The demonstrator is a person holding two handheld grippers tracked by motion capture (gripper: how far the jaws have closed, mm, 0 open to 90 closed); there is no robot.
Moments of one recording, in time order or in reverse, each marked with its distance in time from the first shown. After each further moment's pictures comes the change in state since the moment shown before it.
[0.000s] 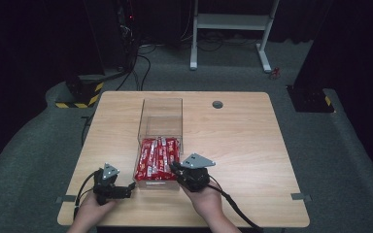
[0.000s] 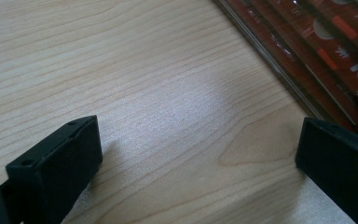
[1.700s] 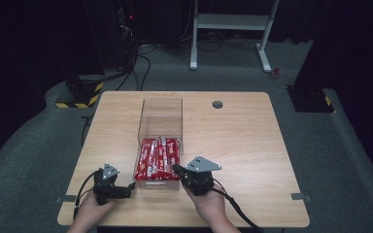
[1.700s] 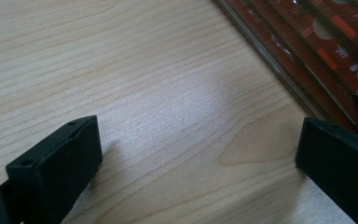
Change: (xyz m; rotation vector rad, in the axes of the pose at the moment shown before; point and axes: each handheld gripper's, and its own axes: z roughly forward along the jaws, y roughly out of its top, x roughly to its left) left arm 0.000 0.000 0.000 -0.002 0.000 -0.002; right arm 0.002 -0.003 -0.017 -0.033 0.008 0.009
